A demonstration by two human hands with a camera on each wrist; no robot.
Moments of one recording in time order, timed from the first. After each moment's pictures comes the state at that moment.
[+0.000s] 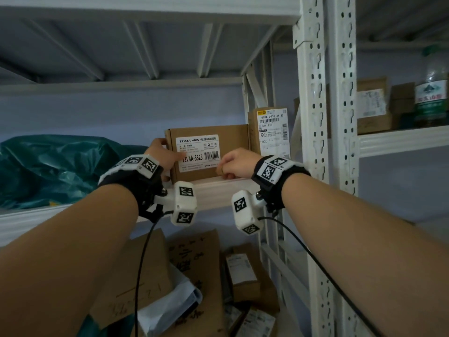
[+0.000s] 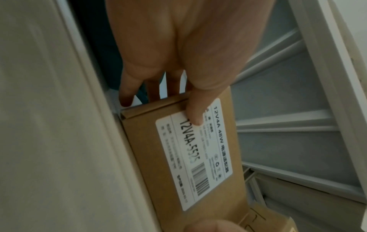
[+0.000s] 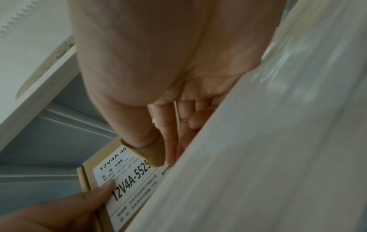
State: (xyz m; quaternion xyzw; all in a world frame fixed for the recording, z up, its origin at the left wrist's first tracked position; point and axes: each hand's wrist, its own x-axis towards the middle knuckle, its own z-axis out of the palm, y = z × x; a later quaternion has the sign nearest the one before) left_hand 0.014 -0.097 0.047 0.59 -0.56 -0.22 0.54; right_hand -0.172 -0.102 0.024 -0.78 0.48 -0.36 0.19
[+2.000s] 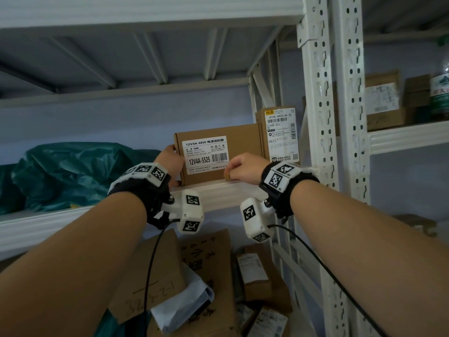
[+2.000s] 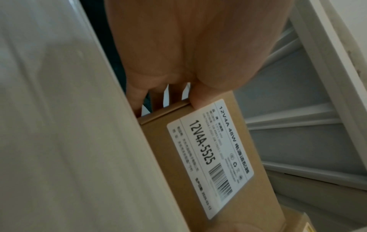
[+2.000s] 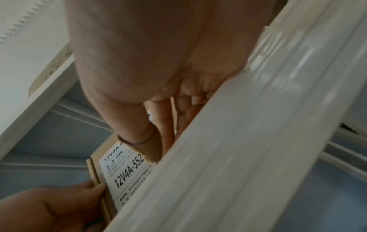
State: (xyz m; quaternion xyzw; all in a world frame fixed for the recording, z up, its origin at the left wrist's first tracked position) left_hand 0.006 -0.081 0.042 0.62 -0.56 -0.17 0.52; right_hand -0.174 -0.090 0.017 -0.79 0.48 -0.35 0.16
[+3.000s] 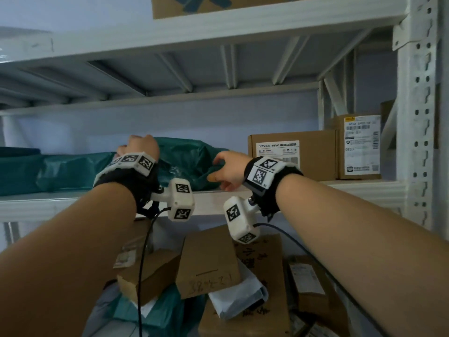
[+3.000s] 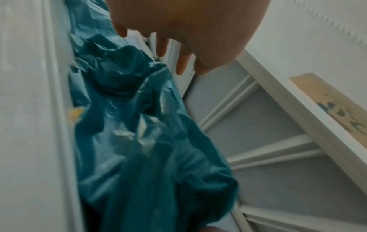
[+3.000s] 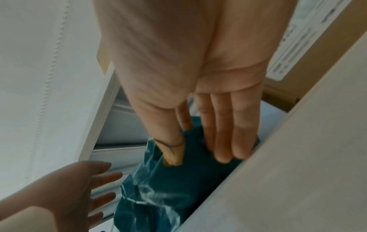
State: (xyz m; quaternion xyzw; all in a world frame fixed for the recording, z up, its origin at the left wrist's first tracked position) left_hand 0.180 -0.012 0.073 0.80 -0.34 0.07 0.50; right_hand -0.019 -0.036 0.048 -0.84 0.41 -0.28 0.22
